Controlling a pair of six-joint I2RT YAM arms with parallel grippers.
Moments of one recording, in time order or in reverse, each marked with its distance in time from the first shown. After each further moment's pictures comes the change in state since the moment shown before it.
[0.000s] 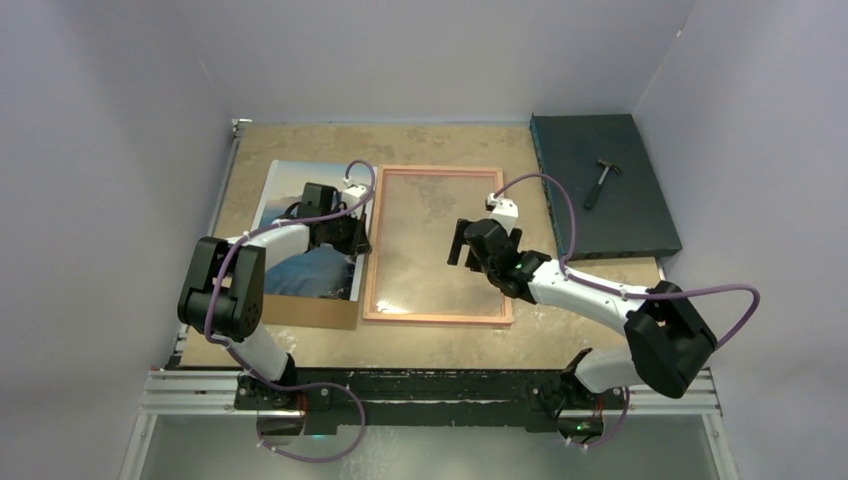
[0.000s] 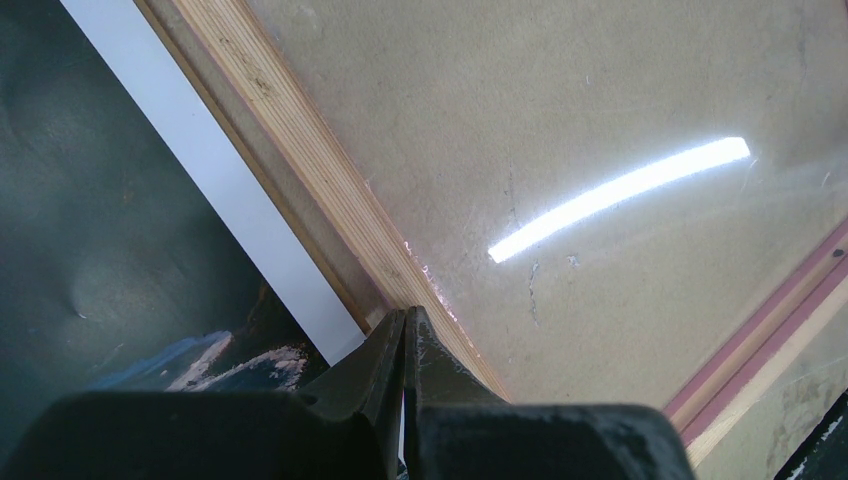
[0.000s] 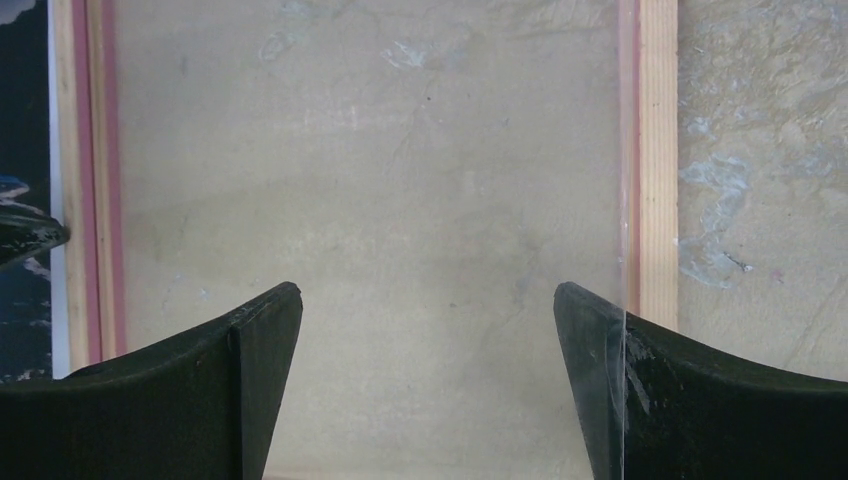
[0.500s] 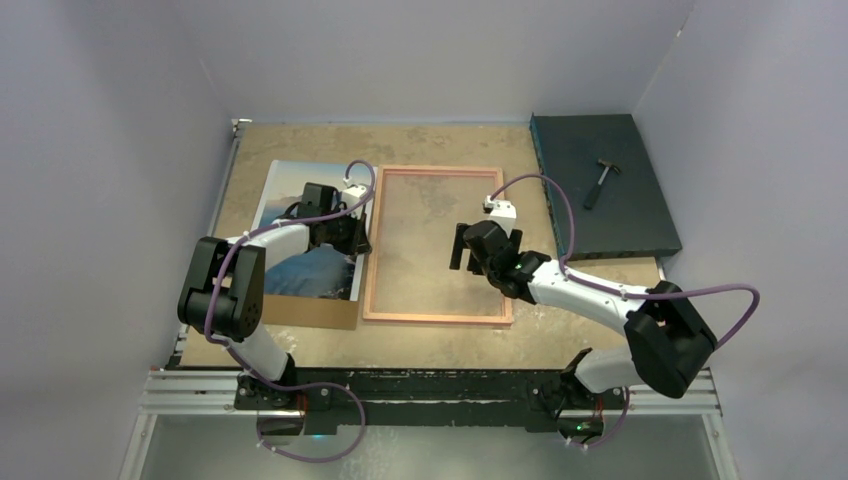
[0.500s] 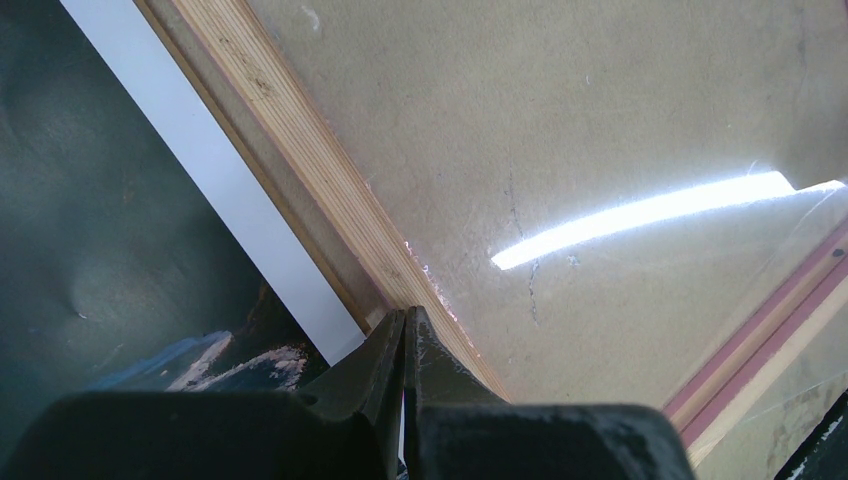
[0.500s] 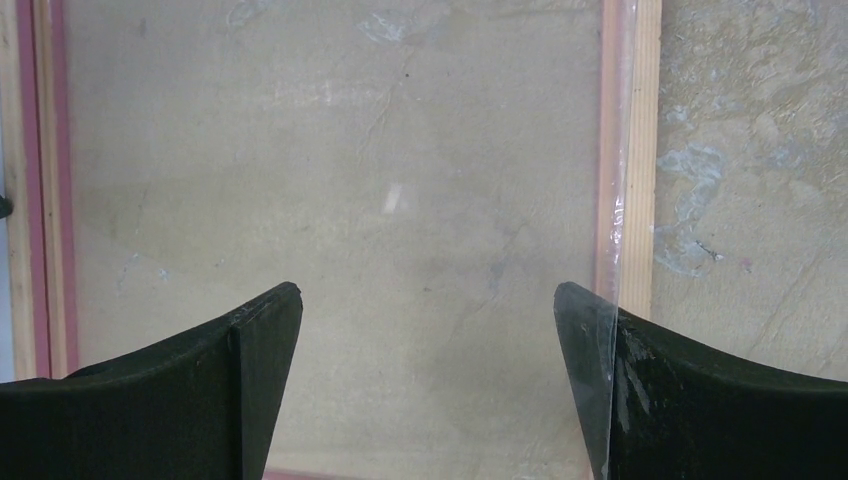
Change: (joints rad) left arm 0.000 0.000 0.000 0.000 0.000 0.001; right arm 0.004 0.000 0.000 -0.049 0.002 -0.045
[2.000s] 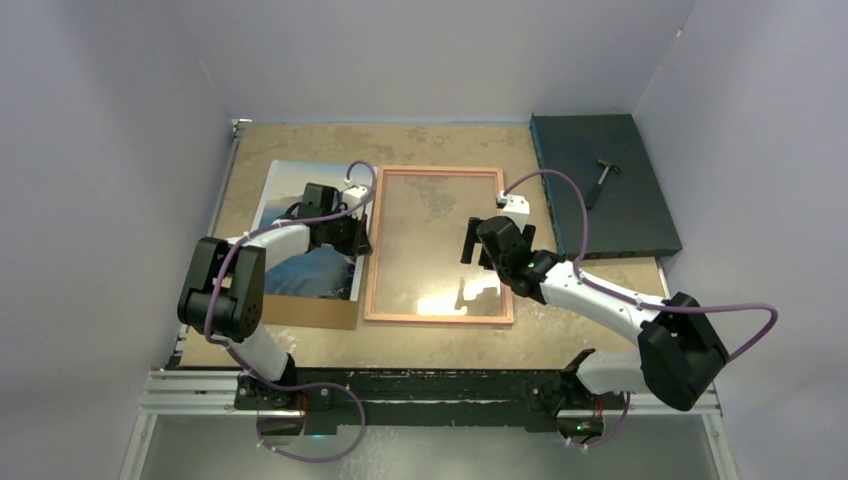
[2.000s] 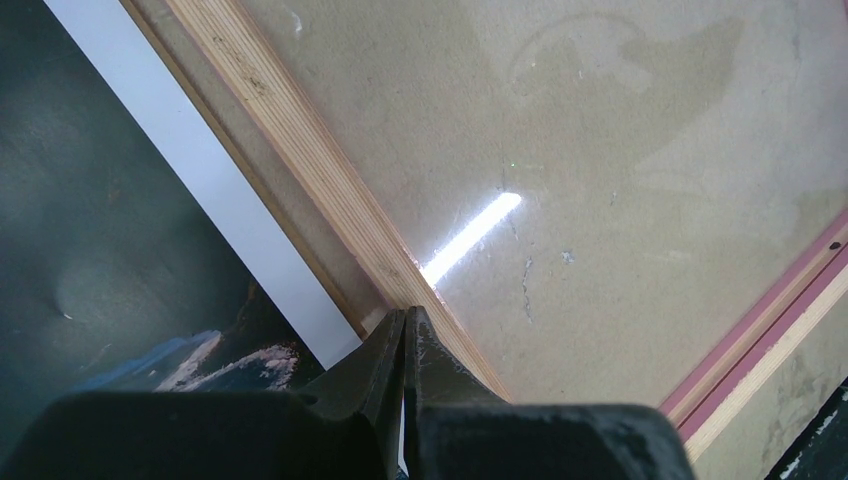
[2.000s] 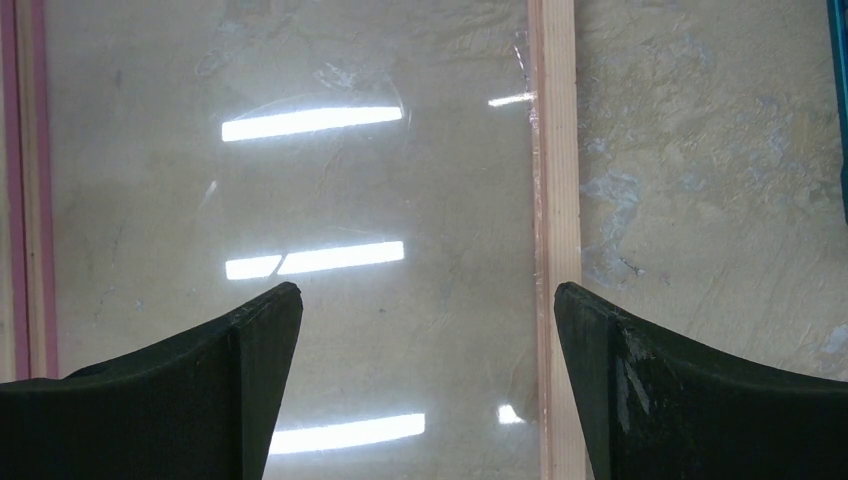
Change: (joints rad) left arm -0.003 -0.002 -0.001 -0.006 0.003 0.000; right arm -0.060 -0.074 -0.018 -0.020 0.021 -0.056
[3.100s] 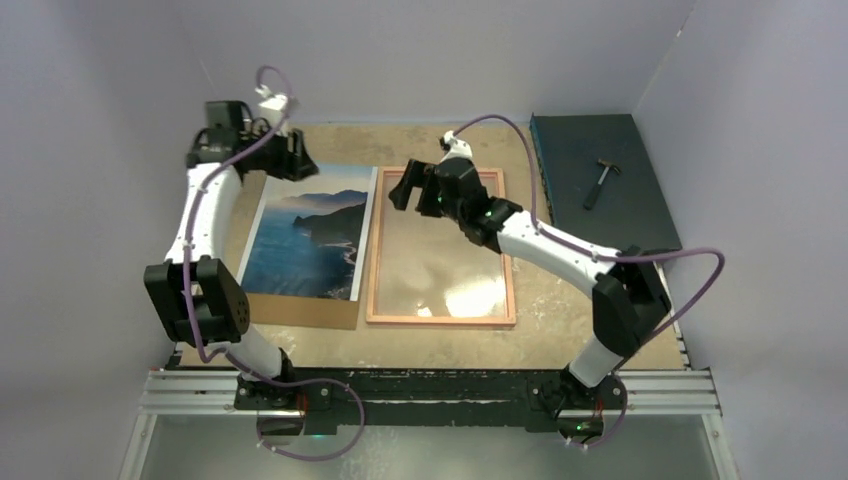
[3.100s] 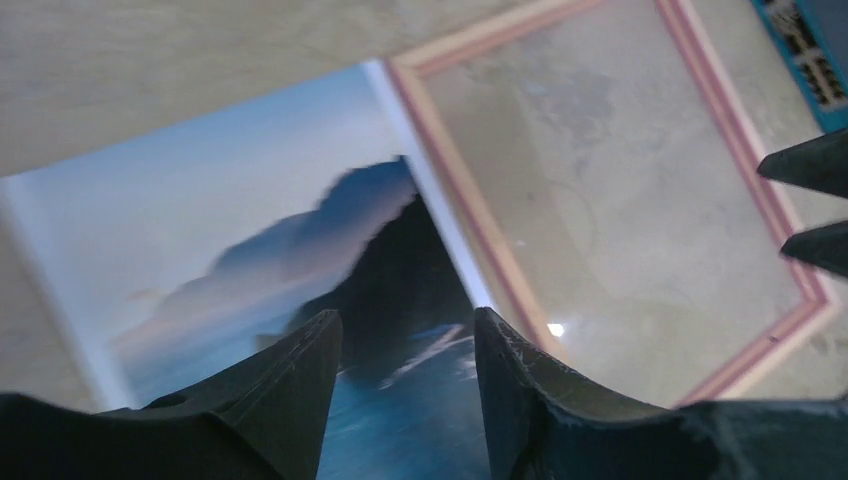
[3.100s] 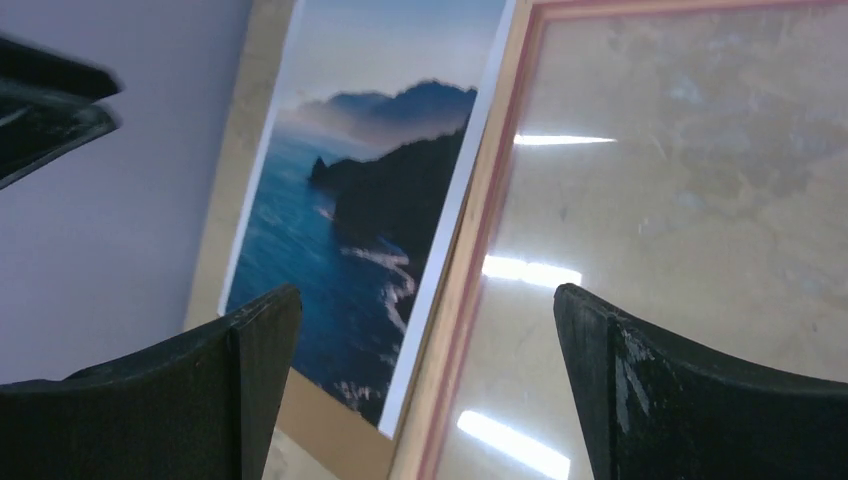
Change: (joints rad) left arm 0.287 -0.043 0.599 -0.486 0.129 0.122; right arm 0.071 0.301 0.496 0.075 -0.261 0.077
